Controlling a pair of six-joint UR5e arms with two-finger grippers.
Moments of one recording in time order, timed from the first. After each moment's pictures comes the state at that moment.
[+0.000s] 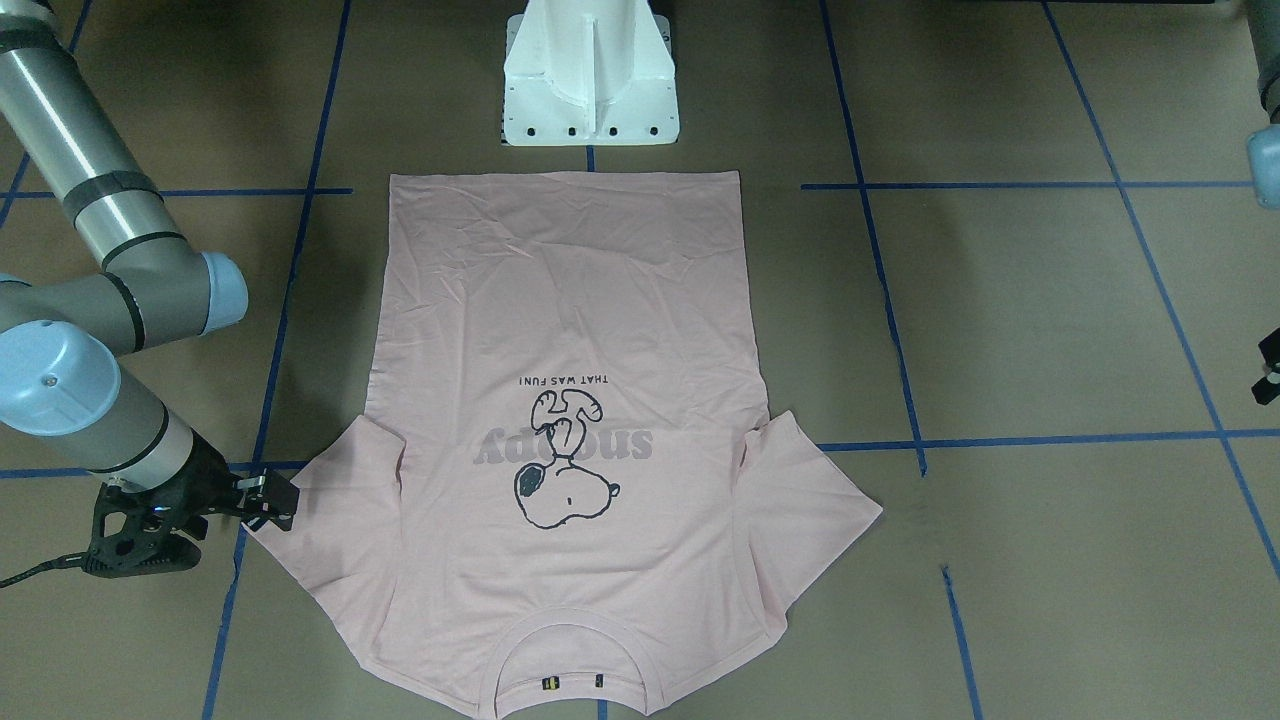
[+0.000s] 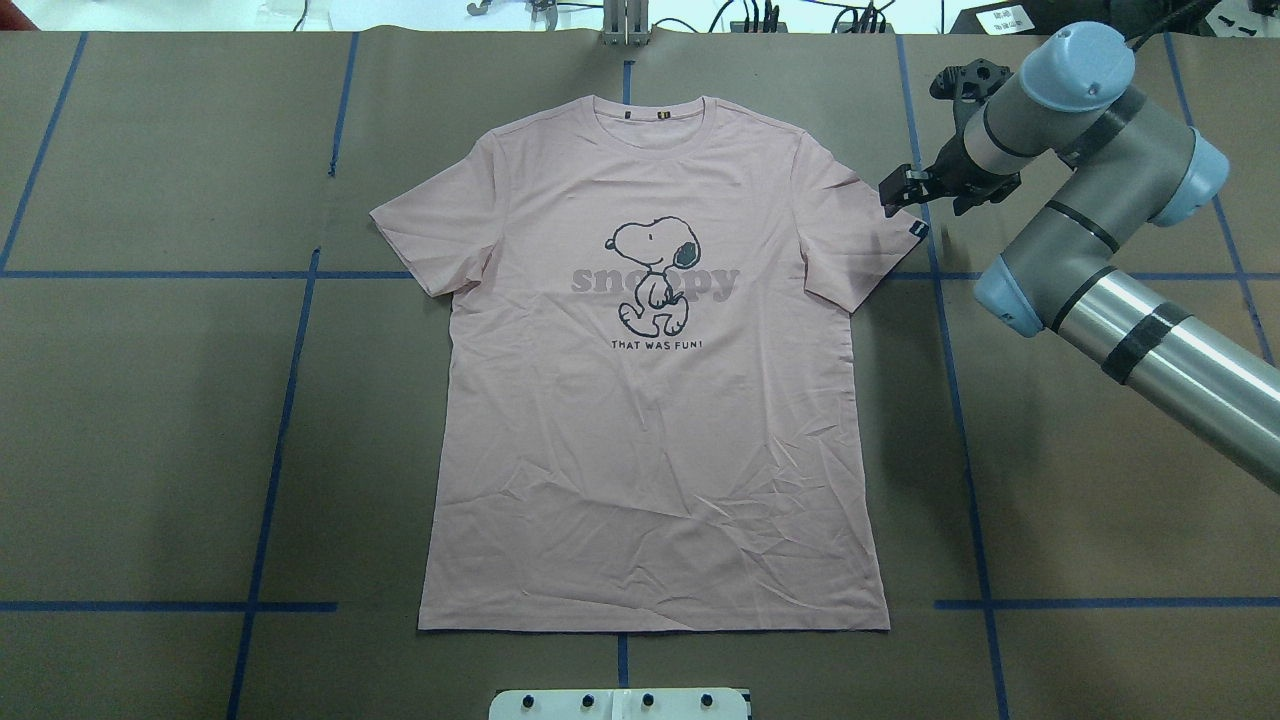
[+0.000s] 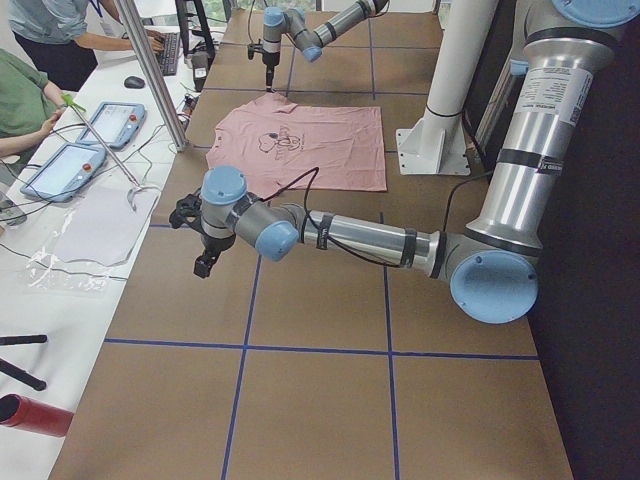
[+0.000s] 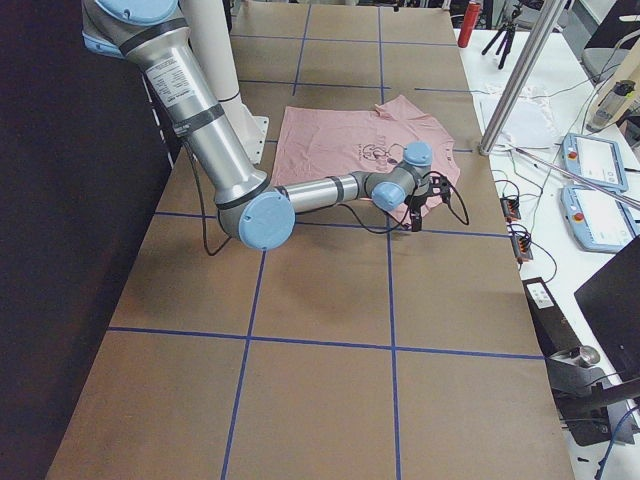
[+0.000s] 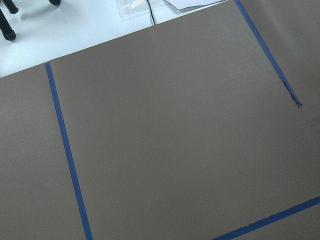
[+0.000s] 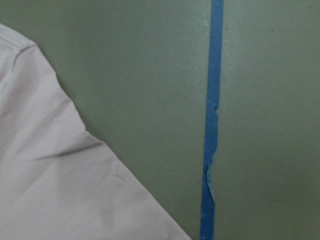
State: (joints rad) left arm -1.40 -1.80 -1.50 -2.03 -2.28 -0.19; right arm 0.95 -1.02 1.17 -1.03 2.08 0.83
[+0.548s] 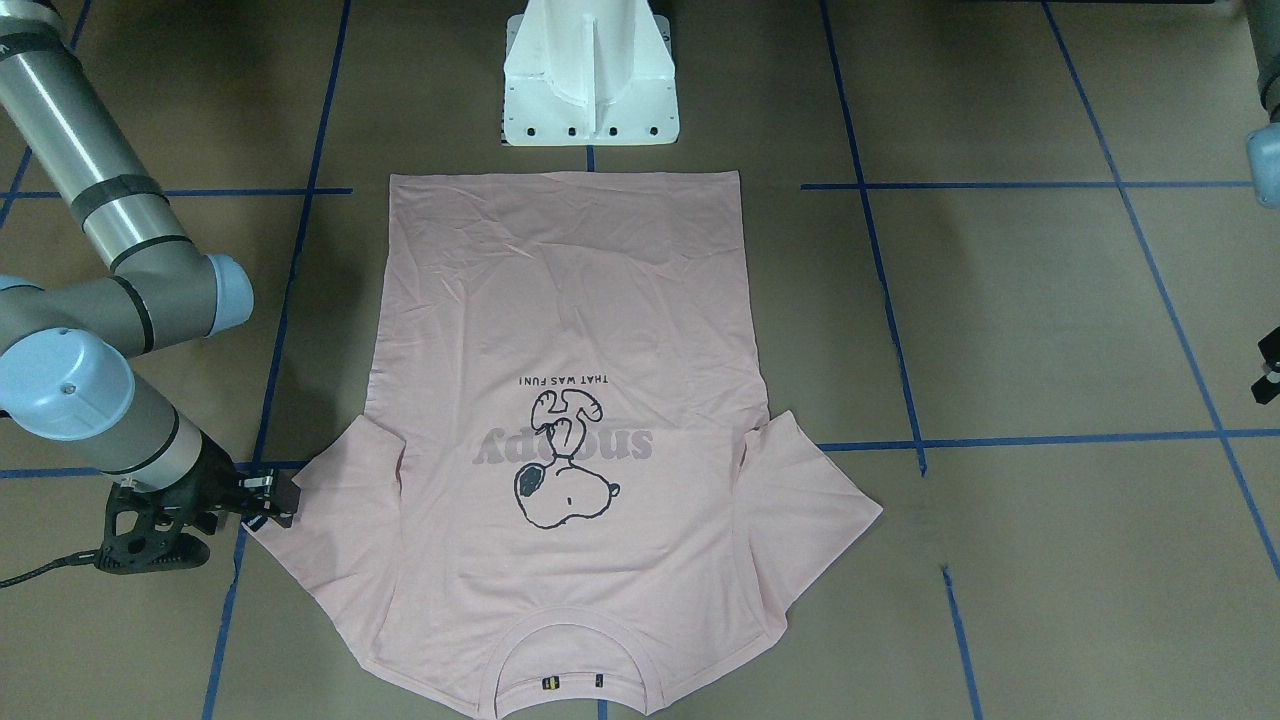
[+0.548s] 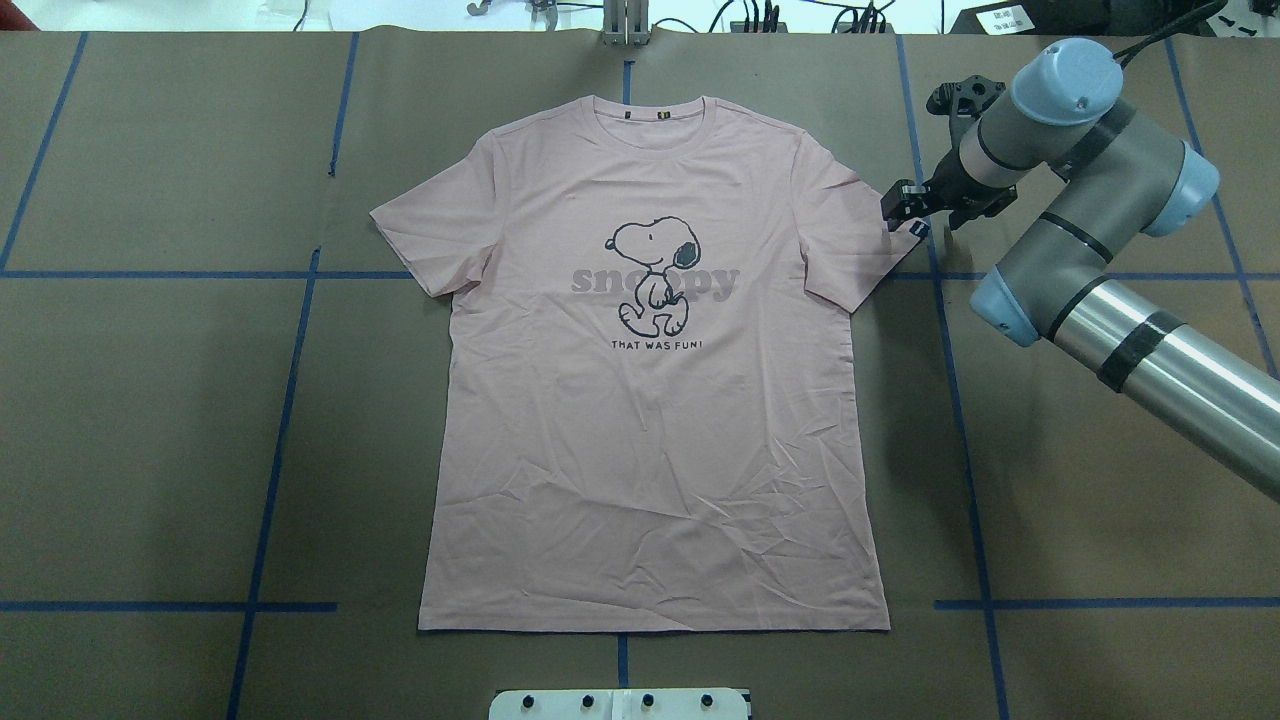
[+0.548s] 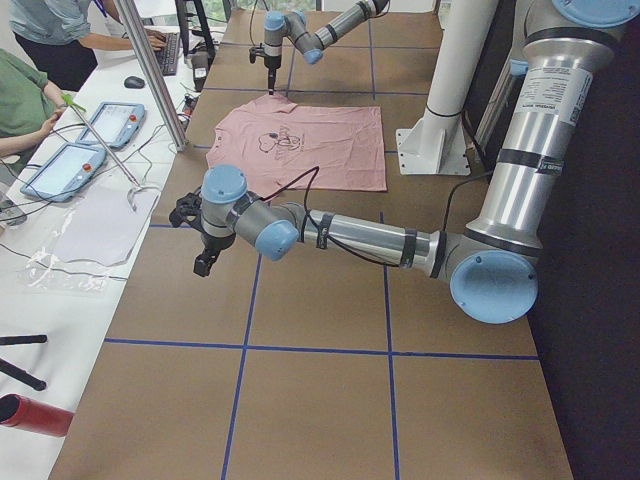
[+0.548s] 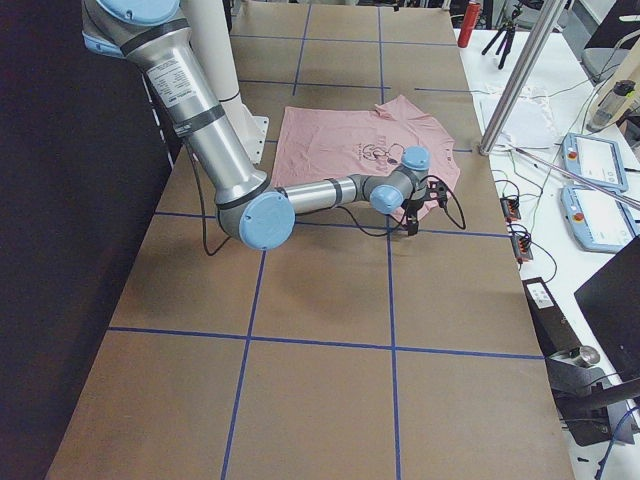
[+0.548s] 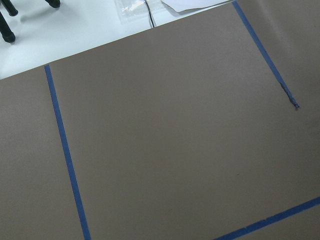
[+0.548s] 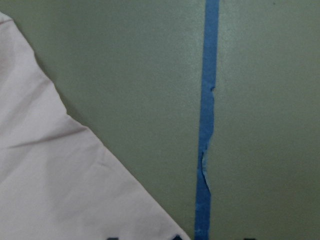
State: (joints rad) left arm -1.40 -1.80 -1.51 -2.03 -2.29 -0.19; right arm 0.94 -1.03 1.16 -1.04 2.08 0.83
